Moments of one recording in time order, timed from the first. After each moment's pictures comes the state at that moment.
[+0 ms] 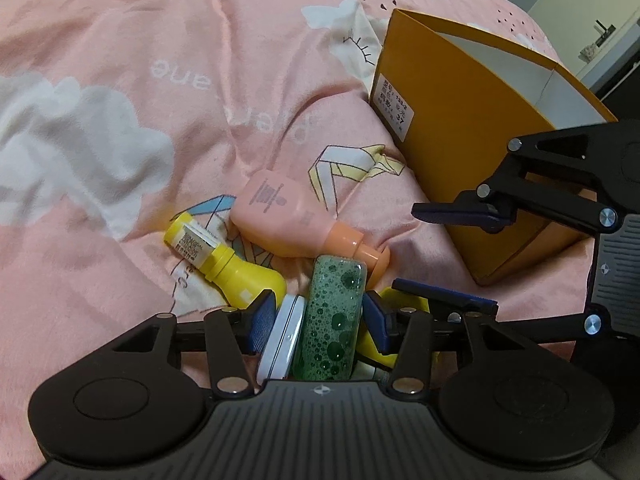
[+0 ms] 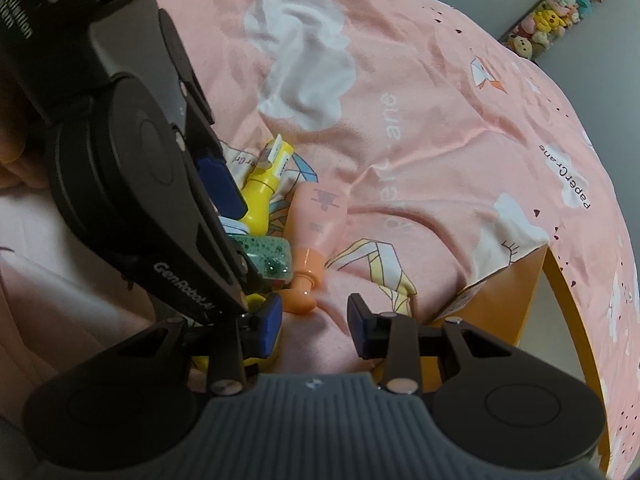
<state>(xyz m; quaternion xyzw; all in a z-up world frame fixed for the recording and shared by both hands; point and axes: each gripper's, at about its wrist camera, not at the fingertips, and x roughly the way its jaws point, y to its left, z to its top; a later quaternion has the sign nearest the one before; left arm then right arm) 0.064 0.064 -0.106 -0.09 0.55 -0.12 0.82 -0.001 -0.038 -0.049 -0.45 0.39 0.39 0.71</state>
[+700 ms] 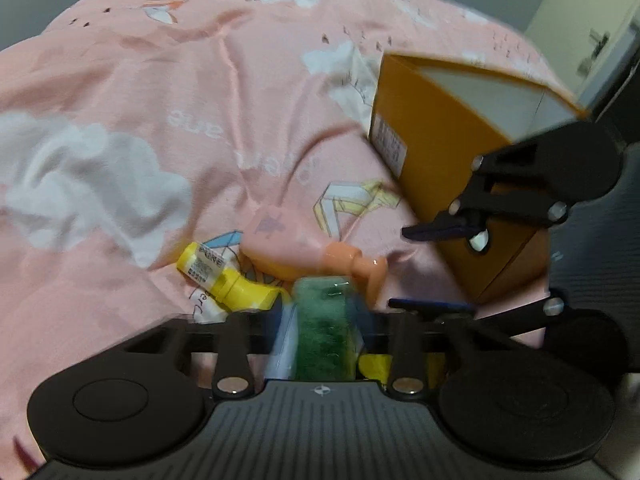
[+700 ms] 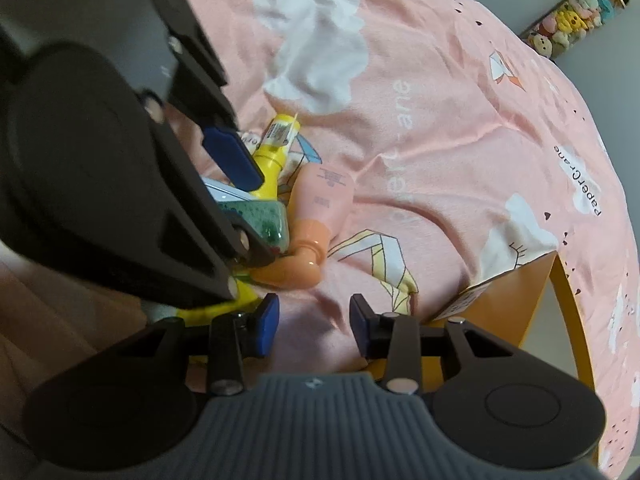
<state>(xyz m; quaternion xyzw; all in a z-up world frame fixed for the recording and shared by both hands) 0.046 0.072 -0.084 -0.09 0.49 -0.10 0.86 0.008 -0.034 -0.052 -0.46 0.40 0.40 0.68</state>
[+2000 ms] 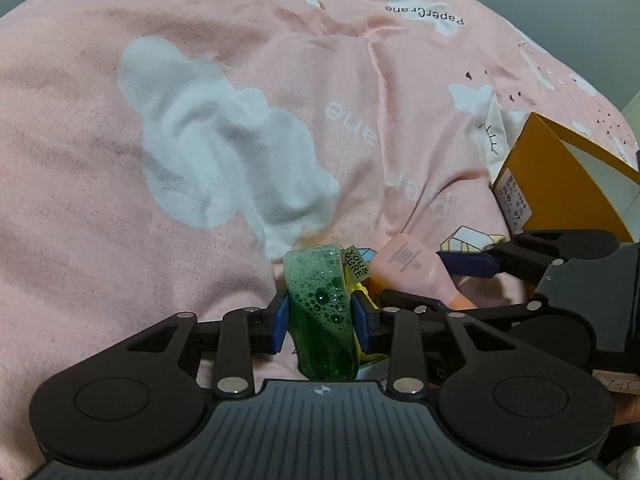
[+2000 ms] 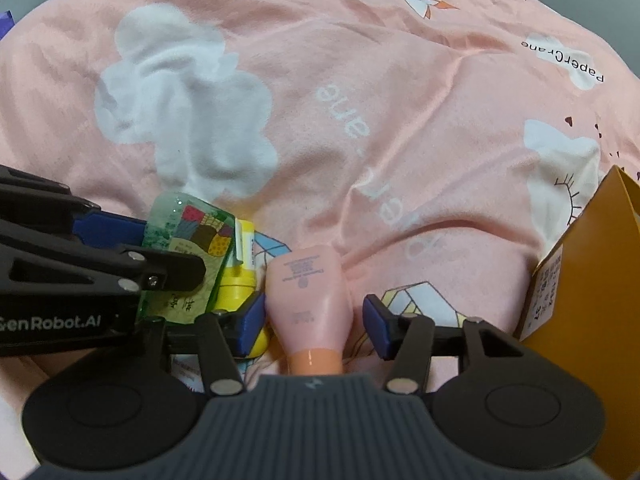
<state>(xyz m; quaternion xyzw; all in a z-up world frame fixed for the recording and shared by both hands) 0.055 0.119 -0.100 -0.16 0.49 0.05 0.85 0.075 -0.006 -0.093 -0.22 0.49 0.34 0.77</state>
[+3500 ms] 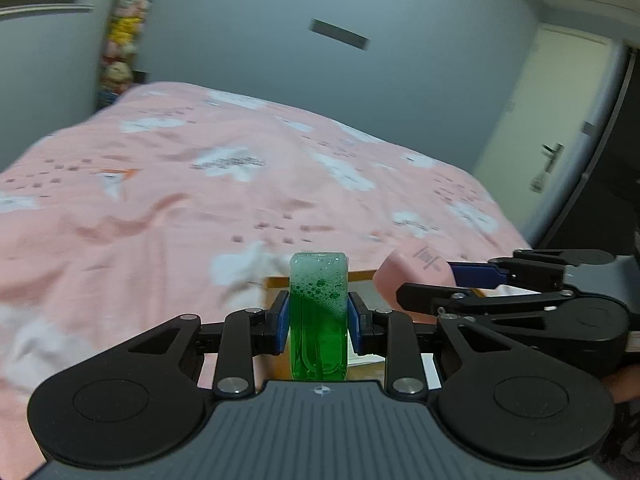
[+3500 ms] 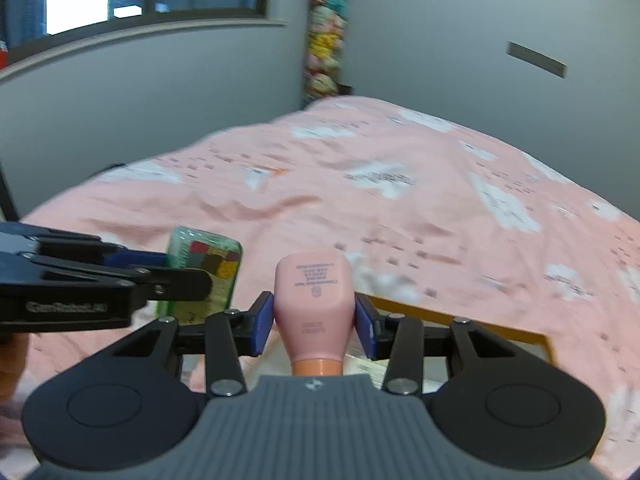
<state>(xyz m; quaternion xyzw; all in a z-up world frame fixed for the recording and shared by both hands) 0.074 -0.002 0.055 -0.13 0.31 -0.14 0.93 0.052 -0.181 0.116 -0.13 0.34 0.23 0.90</state>
